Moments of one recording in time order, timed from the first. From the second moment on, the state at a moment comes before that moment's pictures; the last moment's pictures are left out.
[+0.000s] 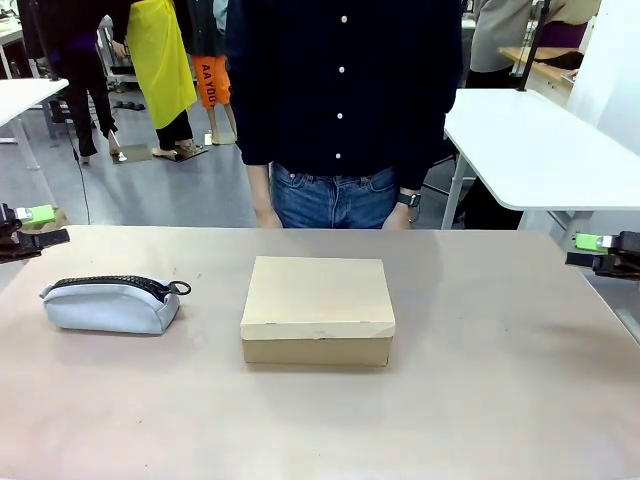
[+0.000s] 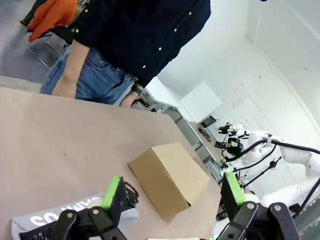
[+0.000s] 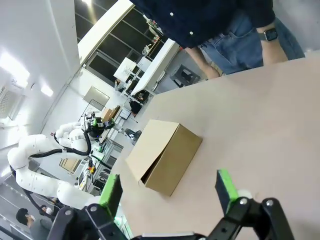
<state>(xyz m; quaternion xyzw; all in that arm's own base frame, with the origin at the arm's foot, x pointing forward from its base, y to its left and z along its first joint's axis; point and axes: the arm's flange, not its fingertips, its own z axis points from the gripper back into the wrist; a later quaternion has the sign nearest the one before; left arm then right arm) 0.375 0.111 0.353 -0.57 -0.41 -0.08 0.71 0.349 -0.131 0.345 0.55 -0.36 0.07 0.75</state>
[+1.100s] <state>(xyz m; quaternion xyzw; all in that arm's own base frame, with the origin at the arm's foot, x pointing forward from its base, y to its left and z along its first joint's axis) 0.375 0.111 0.353 -0.57 -0.41 -0.08 0.71 0.349 -0.131 0.345 0.55 -0.36 0.07 0.75</state>
